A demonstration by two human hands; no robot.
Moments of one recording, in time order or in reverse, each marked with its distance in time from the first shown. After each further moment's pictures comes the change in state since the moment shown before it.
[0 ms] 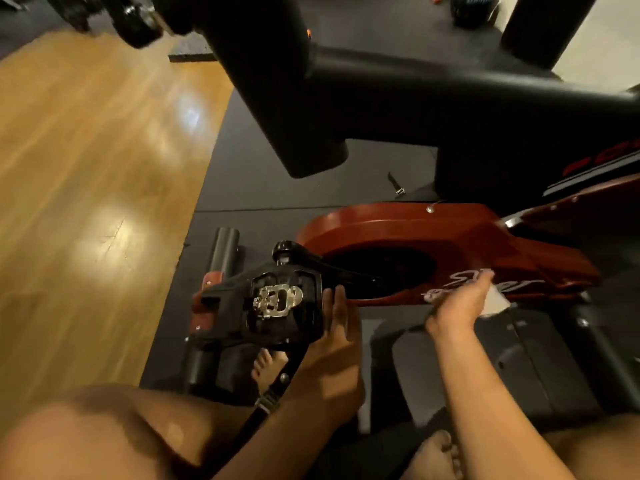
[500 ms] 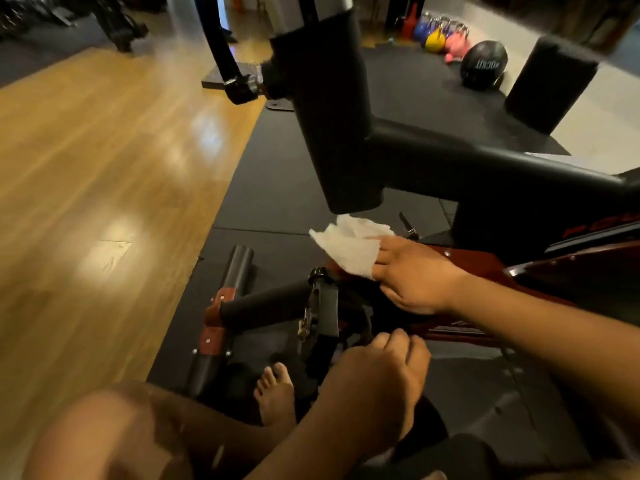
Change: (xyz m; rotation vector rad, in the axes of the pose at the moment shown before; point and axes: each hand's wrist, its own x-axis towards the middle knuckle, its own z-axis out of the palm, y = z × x) left_hand -0.031 0.027 -0.079 0.088 0.054 0.392; right_hand -0.058 -0.086 0.079 -1.705 -1.220 -2.048
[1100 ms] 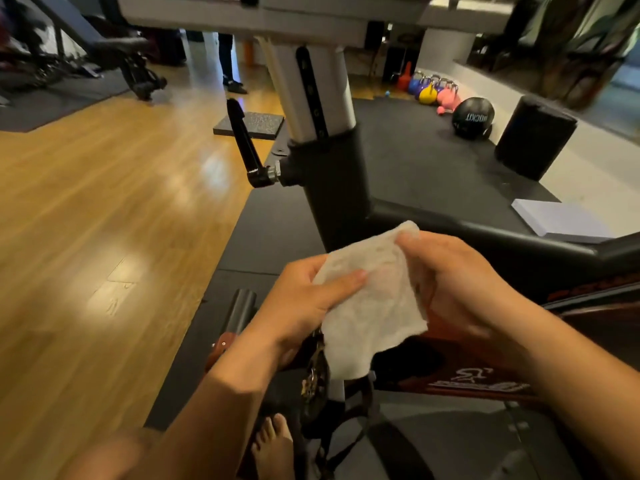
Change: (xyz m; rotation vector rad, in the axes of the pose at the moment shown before) left_hand 0.008 -0.065 -0.132 -1.348 0.453 -0.299; right_hand -0.003 -0.005 -0.141 1.872 0.460 0.706
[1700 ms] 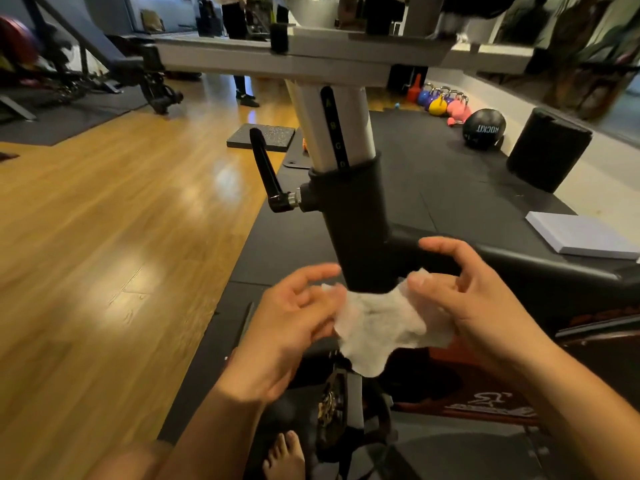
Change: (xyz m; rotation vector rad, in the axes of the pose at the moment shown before) left_hand -0.013 0.004 -0.026 -0.164 0.117 0.017; right_hand -0.011 -0.003 0.006 -0.206 0.112 -0.092
